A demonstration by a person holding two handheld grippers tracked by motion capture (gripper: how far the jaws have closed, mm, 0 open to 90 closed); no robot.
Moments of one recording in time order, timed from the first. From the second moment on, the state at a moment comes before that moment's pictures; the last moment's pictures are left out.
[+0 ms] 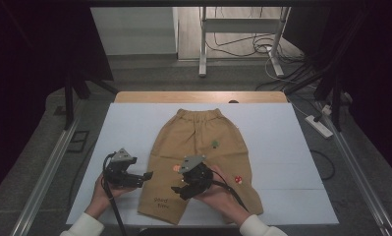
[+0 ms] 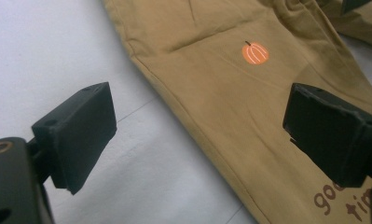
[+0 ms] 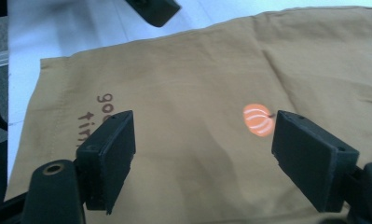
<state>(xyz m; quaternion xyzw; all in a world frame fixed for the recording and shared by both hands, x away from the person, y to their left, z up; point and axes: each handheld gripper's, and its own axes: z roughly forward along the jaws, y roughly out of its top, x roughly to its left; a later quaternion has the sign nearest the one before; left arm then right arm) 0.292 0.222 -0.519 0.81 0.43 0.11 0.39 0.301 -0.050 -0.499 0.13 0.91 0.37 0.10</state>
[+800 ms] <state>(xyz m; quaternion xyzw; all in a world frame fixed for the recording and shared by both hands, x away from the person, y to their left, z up) 0.299 0.227 -0.522 0.80 0.44 0.11 0.38 0.271 0.003 -0.514 0.07 0.92 0.37 0.05</state>
